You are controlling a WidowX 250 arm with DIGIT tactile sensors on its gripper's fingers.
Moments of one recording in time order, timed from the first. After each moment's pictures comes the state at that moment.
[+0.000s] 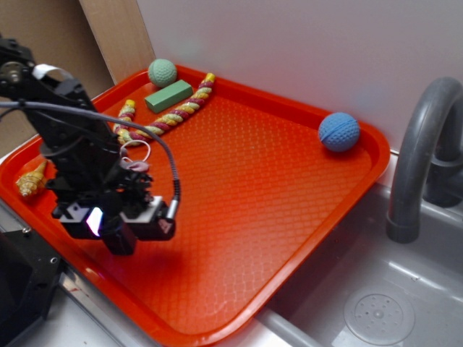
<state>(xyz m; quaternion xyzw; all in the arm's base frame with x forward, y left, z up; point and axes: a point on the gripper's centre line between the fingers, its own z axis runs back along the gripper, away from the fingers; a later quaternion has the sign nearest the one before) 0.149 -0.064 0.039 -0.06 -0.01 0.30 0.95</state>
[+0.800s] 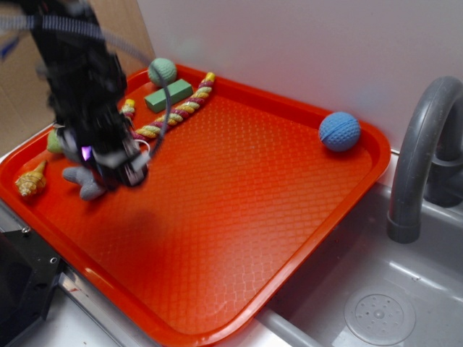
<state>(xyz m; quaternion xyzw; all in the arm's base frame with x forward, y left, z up) 0.173 -0.032 0.123 -0.06 0.01 0.05 1.00</state>
